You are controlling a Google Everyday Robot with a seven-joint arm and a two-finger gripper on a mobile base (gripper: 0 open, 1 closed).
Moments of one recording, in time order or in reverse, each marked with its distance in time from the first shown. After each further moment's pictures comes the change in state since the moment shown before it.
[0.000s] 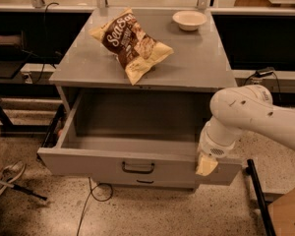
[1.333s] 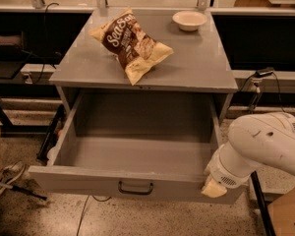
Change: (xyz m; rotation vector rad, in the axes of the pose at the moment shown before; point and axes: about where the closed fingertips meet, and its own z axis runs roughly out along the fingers) arm 0.022 0.082 -0.014 -0.011 -0.034 0.168
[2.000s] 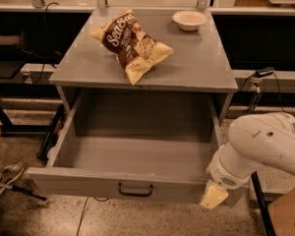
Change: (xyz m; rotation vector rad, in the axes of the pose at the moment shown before) arm 0.000 0.001 -0.001 0.002 0.002 -0.002
